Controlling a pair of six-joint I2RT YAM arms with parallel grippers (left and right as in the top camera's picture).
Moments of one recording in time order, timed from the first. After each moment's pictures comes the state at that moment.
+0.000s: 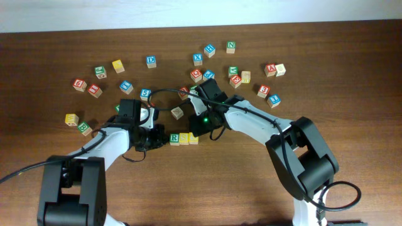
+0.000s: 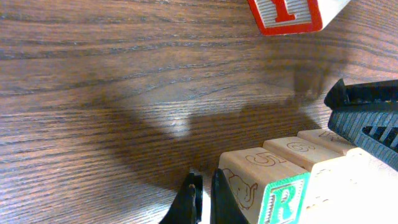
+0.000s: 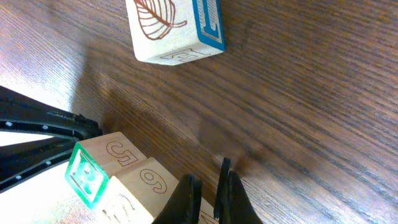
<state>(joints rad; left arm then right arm) -0.10 1.73 0.81 -0.37 0.46 -0.25 0.57 2.04 1.31 -0.45 -0.41 0.23</state>
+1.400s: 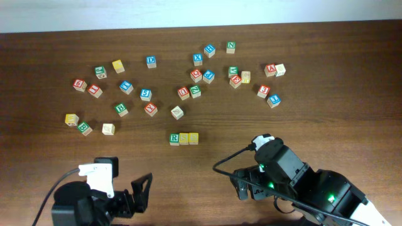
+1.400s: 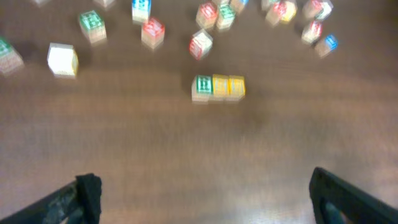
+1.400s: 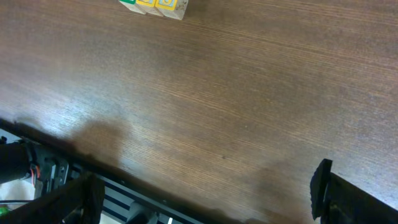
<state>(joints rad) -0.06 0.42 0.86 -1.20 0.24 -0.18 0.77 0.90 0.96 -1.11 -0.04 0.57</state>
